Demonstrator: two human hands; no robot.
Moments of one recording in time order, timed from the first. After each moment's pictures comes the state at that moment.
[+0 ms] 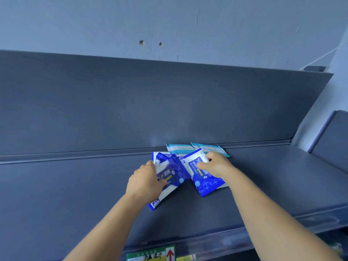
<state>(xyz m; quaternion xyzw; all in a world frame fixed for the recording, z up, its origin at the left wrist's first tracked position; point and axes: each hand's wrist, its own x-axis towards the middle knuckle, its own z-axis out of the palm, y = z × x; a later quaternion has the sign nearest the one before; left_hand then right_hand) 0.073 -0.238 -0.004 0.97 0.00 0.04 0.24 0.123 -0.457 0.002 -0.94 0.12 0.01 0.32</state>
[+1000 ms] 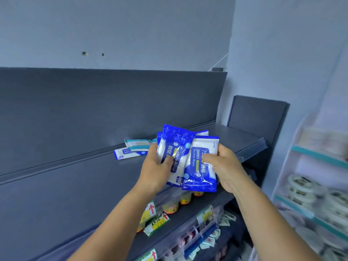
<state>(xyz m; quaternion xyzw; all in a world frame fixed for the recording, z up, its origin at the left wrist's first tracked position) -0.042 -0.277 0.034 0.73 -0.20 -0.05 0.65 -0.107 -0.441 0.037 -0.69 0.16 -0.23 0.67</state>
